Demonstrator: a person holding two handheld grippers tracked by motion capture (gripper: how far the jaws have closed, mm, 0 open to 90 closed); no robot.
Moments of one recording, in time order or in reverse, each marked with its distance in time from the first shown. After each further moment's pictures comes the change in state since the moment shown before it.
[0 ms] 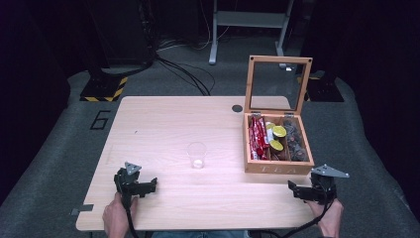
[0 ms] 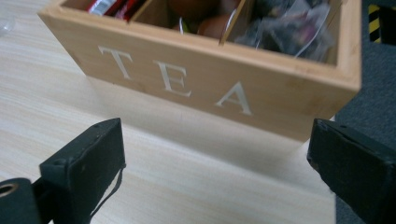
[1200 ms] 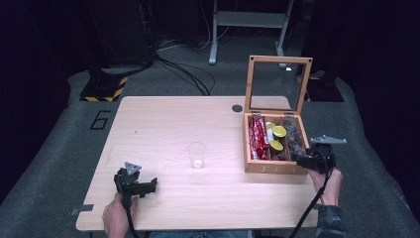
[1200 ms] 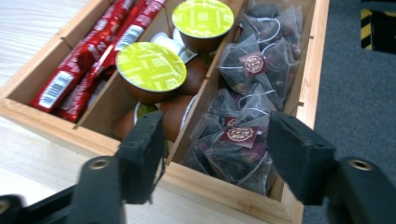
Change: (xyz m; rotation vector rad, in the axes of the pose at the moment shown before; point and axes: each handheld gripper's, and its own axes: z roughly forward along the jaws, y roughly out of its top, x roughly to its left) left arm 0.000 0.000 0.000 0.000 0.000 -0.001; right arm -0.030 0.074 0.031 0.040 -0.016 0.011
